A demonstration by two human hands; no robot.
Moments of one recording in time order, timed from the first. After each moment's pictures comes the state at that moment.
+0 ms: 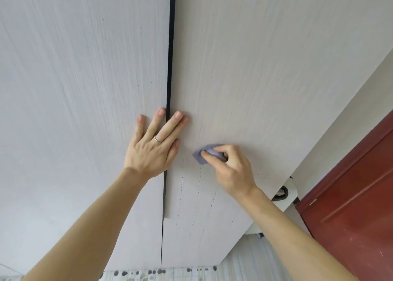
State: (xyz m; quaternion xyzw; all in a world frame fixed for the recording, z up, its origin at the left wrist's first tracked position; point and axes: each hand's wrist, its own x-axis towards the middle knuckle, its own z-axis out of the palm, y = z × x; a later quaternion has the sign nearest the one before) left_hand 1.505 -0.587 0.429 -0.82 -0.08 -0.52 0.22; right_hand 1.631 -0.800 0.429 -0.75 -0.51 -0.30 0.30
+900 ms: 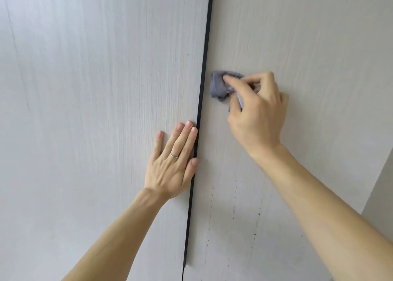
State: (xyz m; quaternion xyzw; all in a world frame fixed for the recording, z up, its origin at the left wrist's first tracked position) left_hand 1.503 -0.575 0.346 -0.78 -0.11 -0.57 0.22; right_hand 1.610 -0.726 0.488 -0.59 -0.43 -0.54 0.42
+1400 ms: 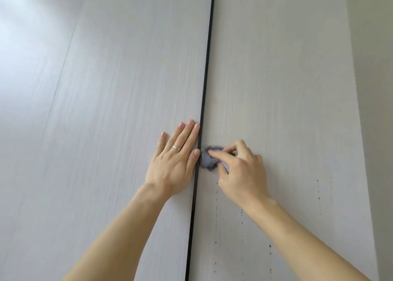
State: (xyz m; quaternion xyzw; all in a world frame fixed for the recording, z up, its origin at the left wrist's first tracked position) left_hand 1.496 -0.577 0.328 -0.79 -0.14 -0.58 0.15; right_hand 1.613 -0.722 0.325 -0.56 -0.49 -0.56 0.36
